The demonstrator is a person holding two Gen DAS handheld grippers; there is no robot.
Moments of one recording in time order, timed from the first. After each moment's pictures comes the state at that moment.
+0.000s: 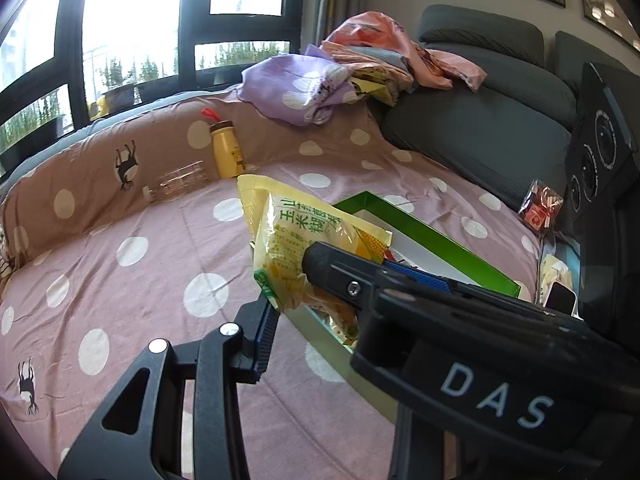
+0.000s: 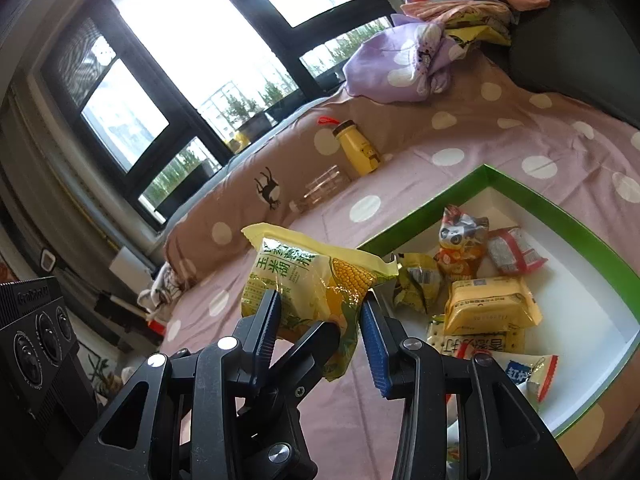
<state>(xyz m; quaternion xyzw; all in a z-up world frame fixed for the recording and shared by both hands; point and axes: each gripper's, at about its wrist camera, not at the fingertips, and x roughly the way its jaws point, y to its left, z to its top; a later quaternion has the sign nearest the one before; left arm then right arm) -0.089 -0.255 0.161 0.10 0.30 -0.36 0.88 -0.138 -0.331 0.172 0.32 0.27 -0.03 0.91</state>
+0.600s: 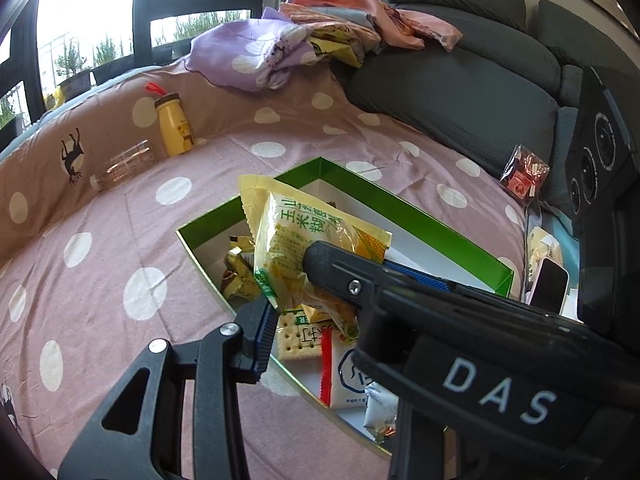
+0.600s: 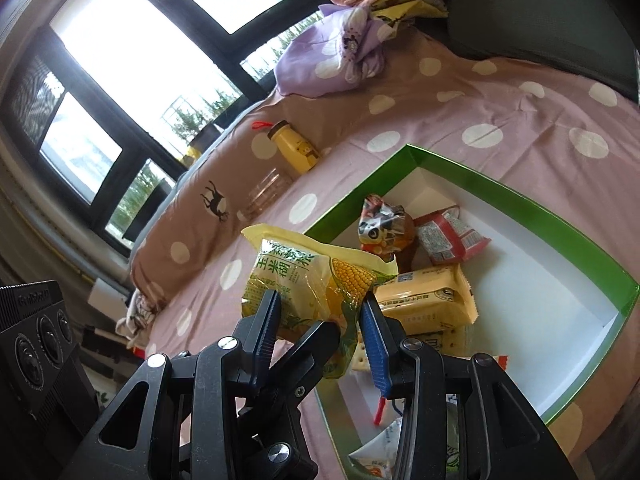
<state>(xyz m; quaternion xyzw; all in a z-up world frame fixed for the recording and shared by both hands) -0.076 -0.309 0.129 0.13 0.35 -0.40 0.84 -0.142 -0.384 0.137 0.37 0.30 -0.09 0.87</state>
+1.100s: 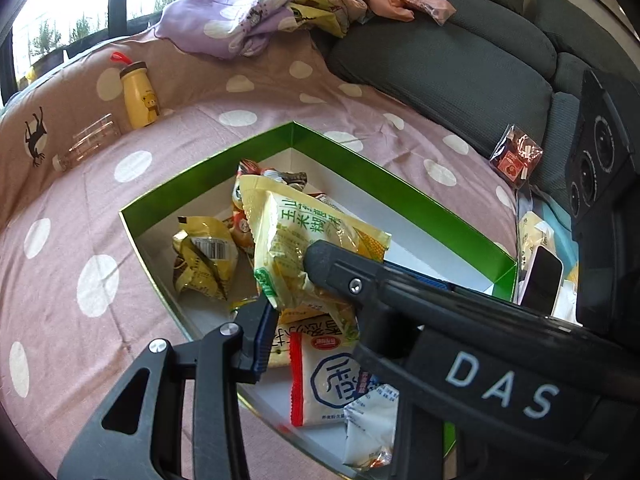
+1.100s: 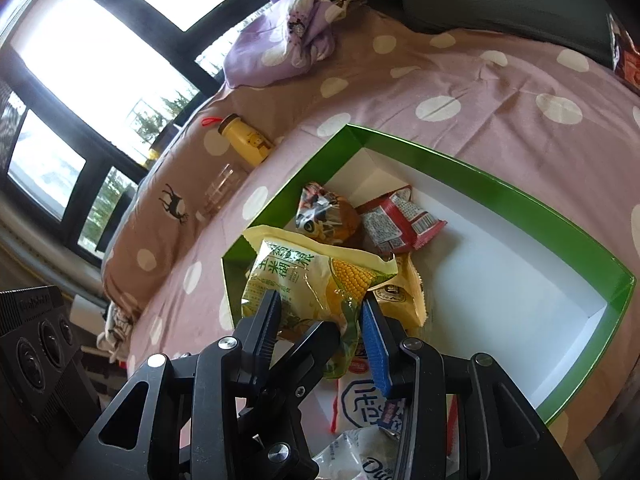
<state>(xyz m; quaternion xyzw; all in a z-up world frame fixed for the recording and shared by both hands) -0.066 -0.341 0.100 0.13 0.40 -0.43 0.80 -0.141 -0.412 0.109 0.40 0.33 -0.14 0.84</state>
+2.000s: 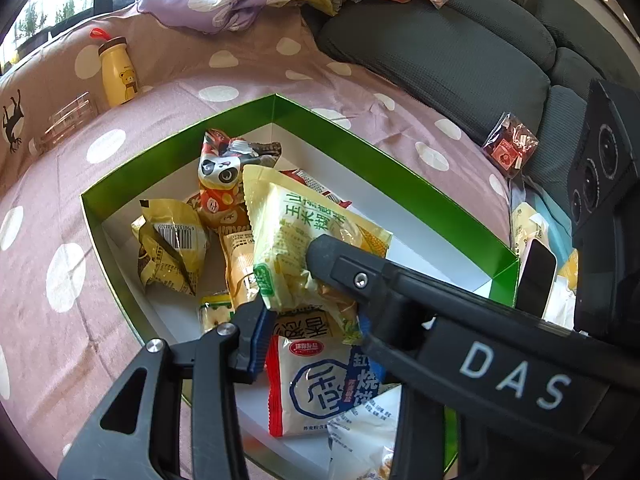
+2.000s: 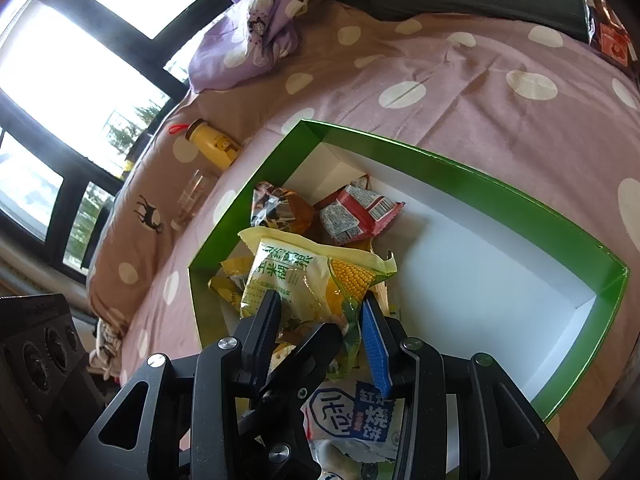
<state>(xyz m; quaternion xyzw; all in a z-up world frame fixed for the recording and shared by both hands) -0.058 -0.355 0.083 0.12 0.44 -0.45 0.77 -0.144 -0.427 0.094 0.43 0.34 -0.17 0.82</state>
